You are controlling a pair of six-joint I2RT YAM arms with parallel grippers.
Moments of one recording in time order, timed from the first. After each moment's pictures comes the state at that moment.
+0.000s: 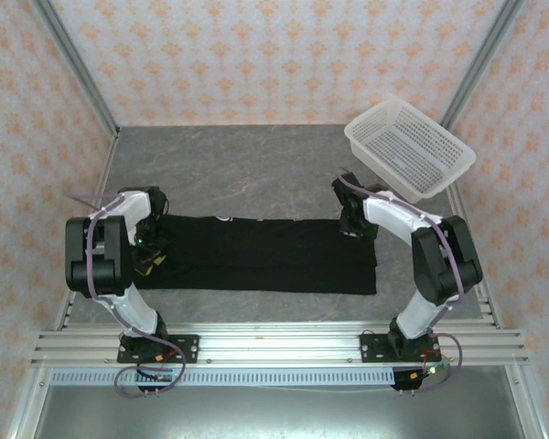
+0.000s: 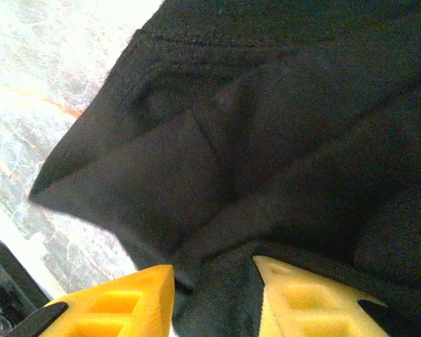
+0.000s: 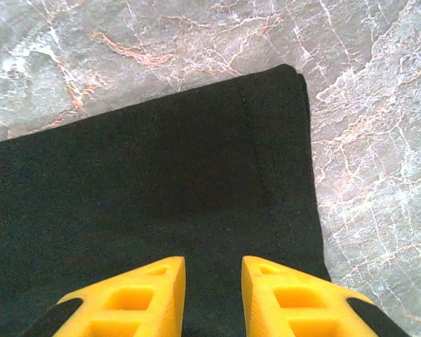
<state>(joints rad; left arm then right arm) 0.15 1.72 1.01 -1.17 -0.23 -0.96 0.38 1.68 1.08 -0.83 0.24 0.63</state>
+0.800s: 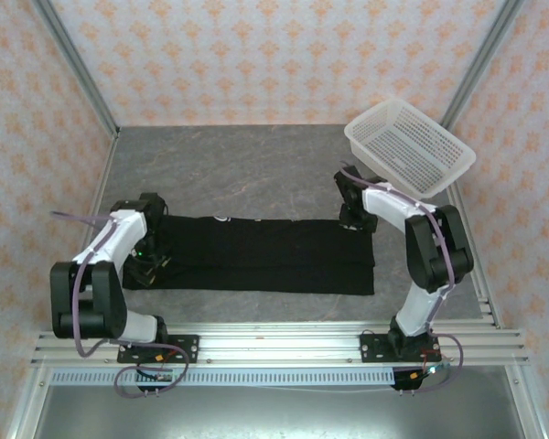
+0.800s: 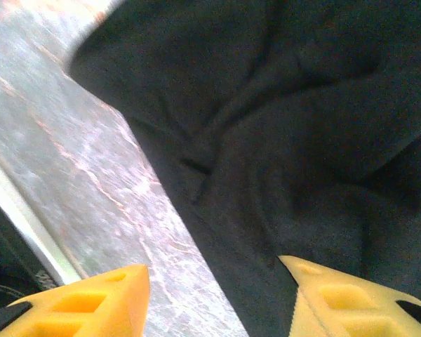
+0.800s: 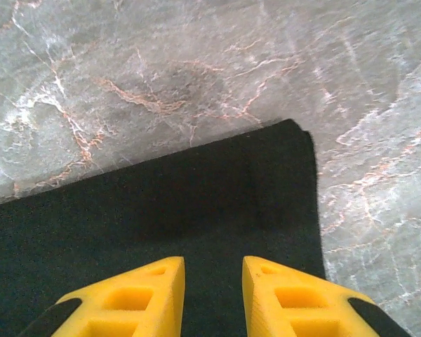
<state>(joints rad) 0.08 1.43 0.88 -1.18 -0.13 -1.12 0.33 1.79 1.18 -0.85 0.20 0.60</state>
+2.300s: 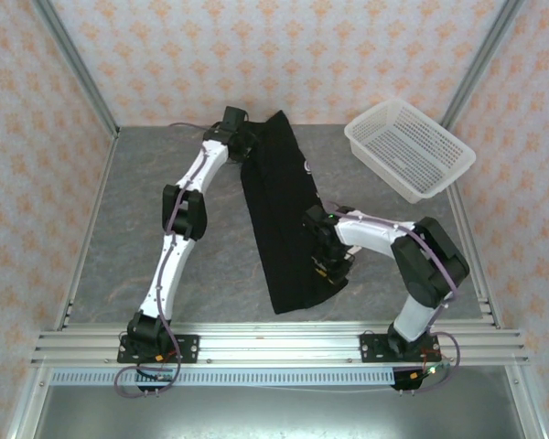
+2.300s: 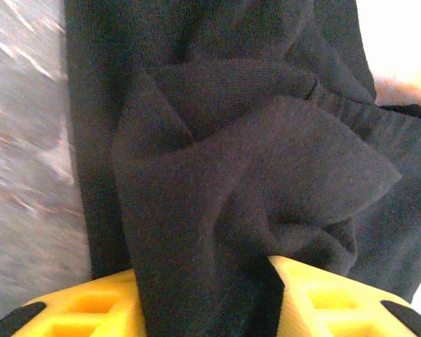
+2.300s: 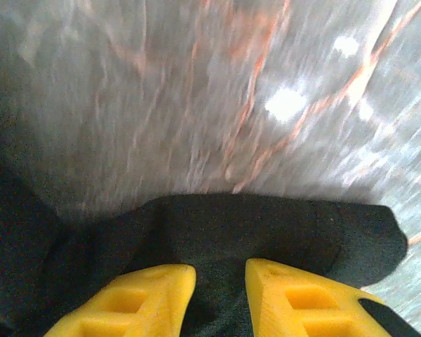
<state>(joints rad) -0.20 2.83 2.72 -0.77 0.11 -1.12 0.66 1.71 0.98 -0.92 -0.12 1.46</state>
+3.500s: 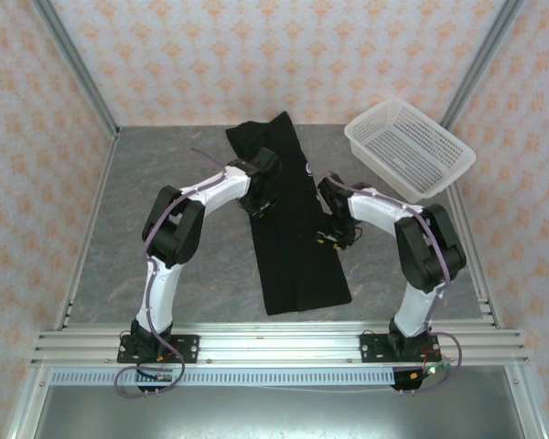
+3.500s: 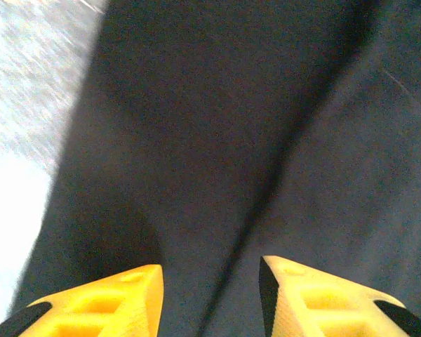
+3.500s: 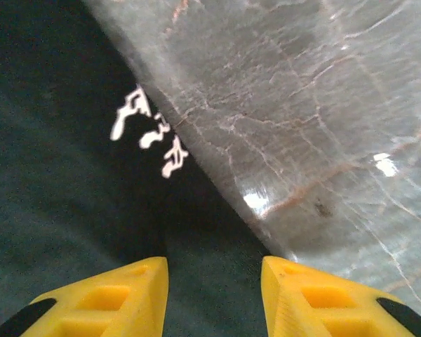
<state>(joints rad) -0.47 2.18 1.68 -0.79 0.02 -1.23 0.44 1.81 1.15 -0.82 -0.12 0.81</state>
